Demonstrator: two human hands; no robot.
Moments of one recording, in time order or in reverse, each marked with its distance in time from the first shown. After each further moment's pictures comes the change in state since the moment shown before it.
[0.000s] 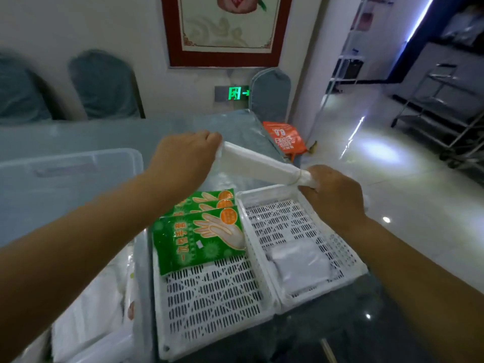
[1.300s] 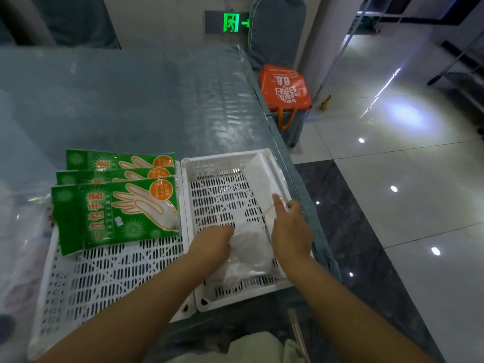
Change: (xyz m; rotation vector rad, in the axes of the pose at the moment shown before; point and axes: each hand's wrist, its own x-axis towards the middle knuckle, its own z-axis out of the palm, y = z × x) left_hand -0.016 0.226 0.241 -0.526 -0.746 -0.362; right_hand -0.085 0.147 0.152 0.005 -0.458 0.355
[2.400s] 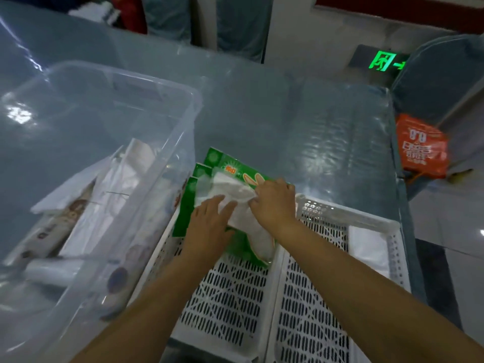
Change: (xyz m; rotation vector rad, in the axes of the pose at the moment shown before) left_hand -0.055 -0.163 -0.074 0.013 0.650 -0.422; right_hand 0.085 -0.271 0.042 -0.024 -0.185 -0.802
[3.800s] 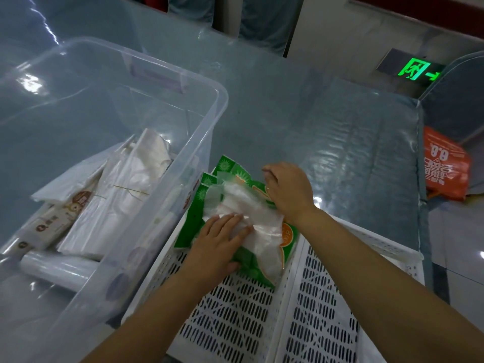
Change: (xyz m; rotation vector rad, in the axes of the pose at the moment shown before) left_hand -0.010 -0.025 0.014 0.218 -0.206 0.199; right_hand 0.060 0.002 -0.007 0.292 0.088 -0.173
